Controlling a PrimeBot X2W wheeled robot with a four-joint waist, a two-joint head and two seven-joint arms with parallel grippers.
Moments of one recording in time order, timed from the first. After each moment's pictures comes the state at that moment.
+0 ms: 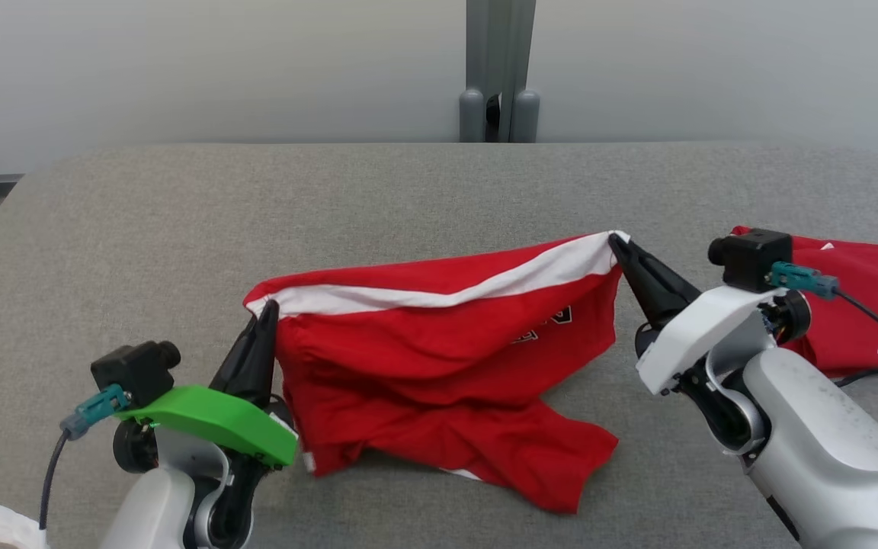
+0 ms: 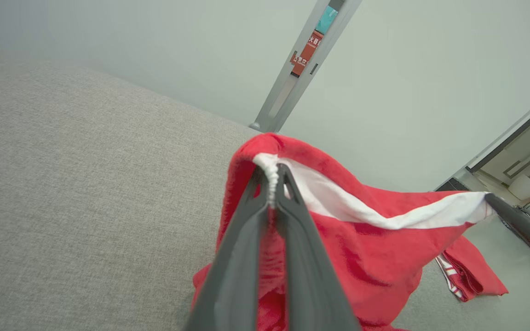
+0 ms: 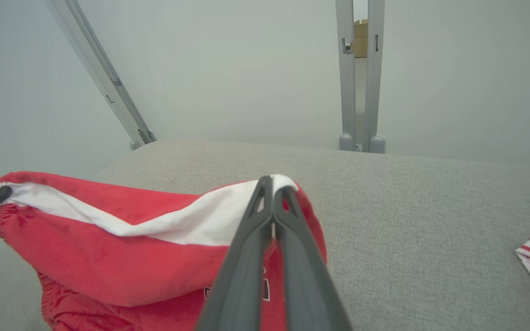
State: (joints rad) left arm -0.22 0.18 -0.30 0.24 -0.78 -0.06 -0.05; right arm -0.49 -0.32 0.52 0.43 0.70 0.13 -0.10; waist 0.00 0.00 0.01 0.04
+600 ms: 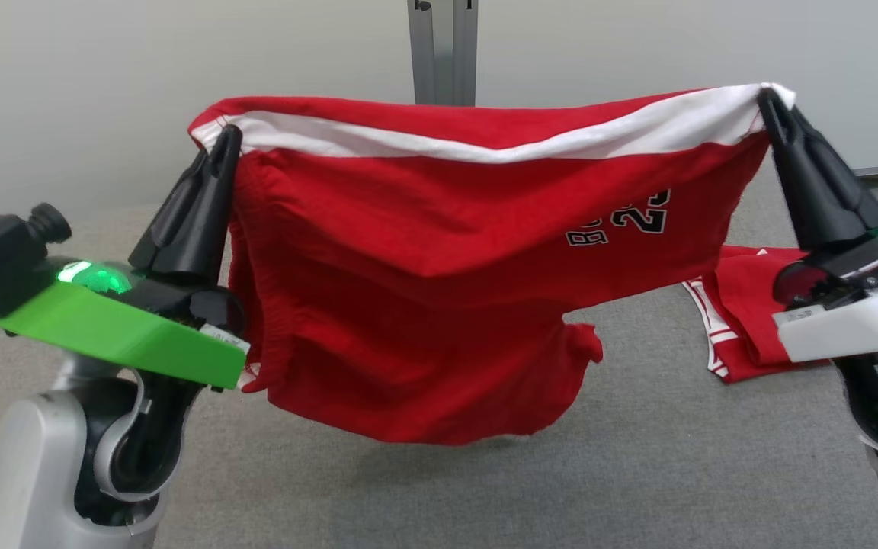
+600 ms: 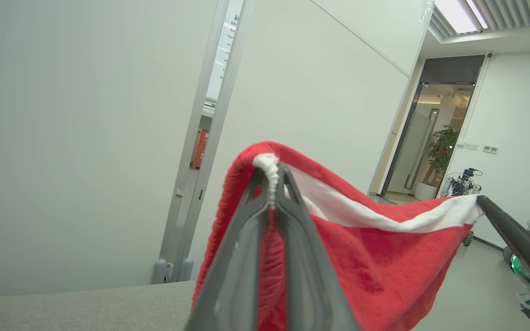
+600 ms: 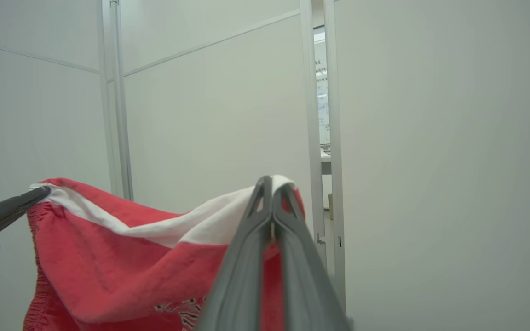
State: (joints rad) left arm -0.34 0.29 -0.24 -0.30 -0.84 0.01 0.16; right arm -0.31 -0.37 0.13 -0.32 0.60 0.13 0.05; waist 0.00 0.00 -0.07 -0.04
